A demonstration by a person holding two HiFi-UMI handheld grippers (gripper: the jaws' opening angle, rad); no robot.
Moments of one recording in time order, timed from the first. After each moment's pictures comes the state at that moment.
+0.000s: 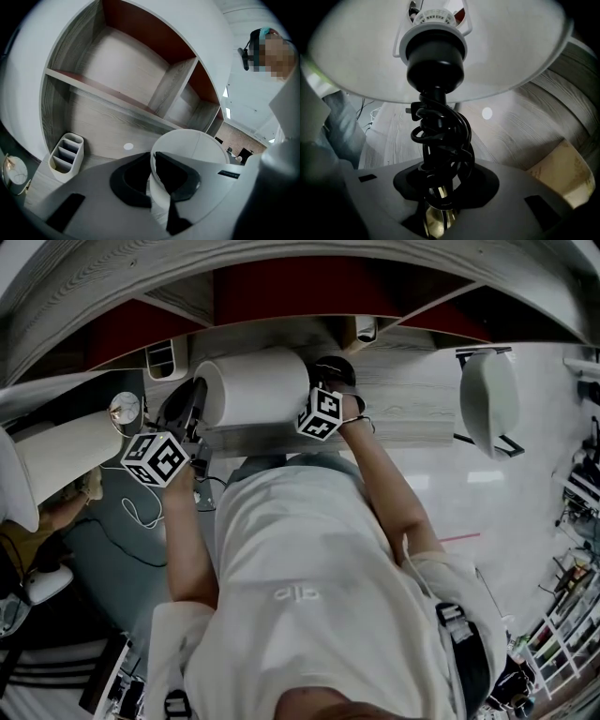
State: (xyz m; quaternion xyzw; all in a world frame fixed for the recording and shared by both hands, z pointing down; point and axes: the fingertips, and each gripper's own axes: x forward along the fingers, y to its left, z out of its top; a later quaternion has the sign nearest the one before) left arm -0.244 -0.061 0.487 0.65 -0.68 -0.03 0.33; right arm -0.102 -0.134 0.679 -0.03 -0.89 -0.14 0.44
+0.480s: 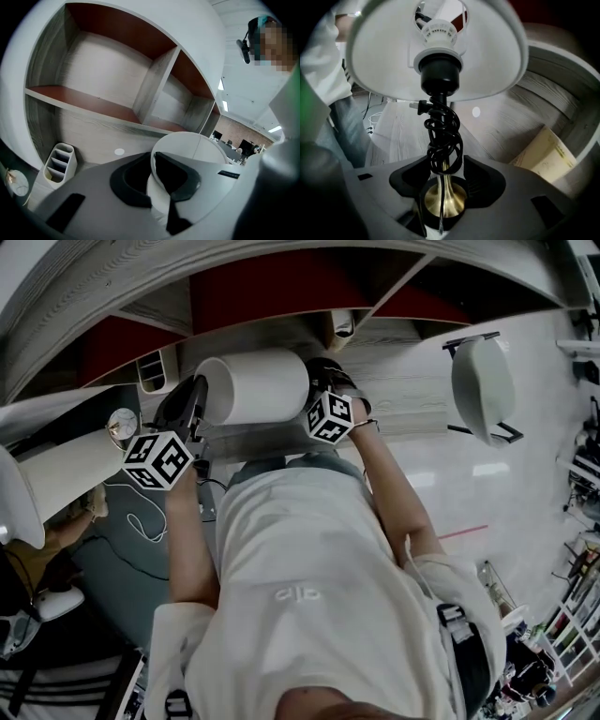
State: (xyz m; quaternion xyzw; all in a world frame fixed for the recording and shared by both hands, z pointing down) left arm -0.206 -0.092 0.458 0.67 -0.68 0.01 0.31; right arm -0.054 -0.147 0.655 0.00 -0.90 -0.12 0.41
